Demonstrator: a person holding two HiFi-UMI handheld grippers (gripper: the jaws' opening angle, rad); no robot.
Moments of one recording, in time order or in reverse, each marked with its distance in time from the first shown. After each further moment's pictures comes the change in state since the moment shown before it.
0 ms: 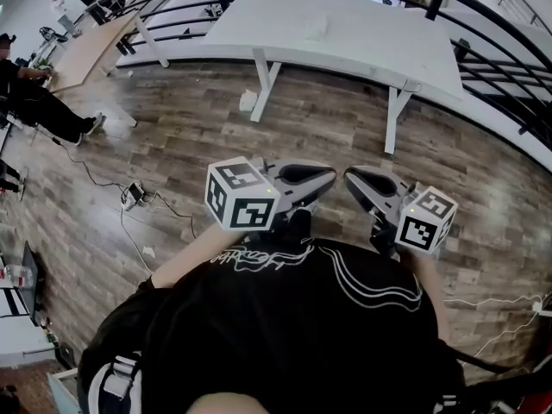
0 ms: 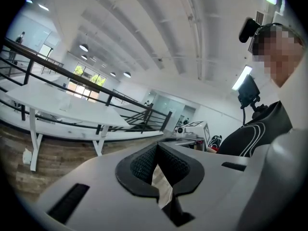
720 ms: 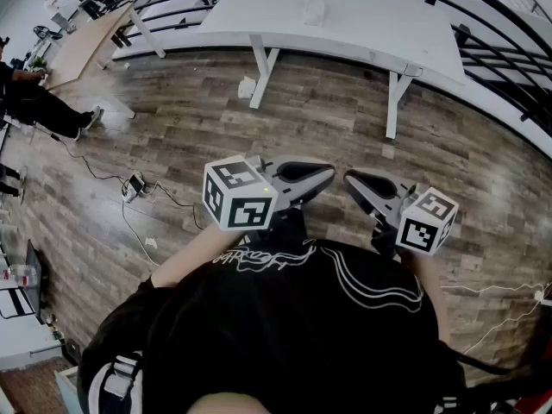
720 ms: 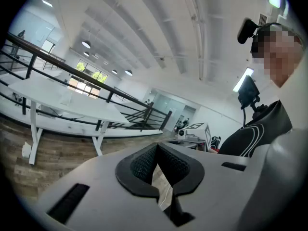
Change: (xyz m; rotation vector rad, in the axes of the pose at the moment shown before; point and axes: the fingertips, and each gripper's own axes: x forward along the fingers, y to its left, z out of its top) left arm 0.004 0.006 -0.002 -0.037 0.009 -0.006; right arm -0.004 -0.003 -0.012 0.053 0.039 -0.009
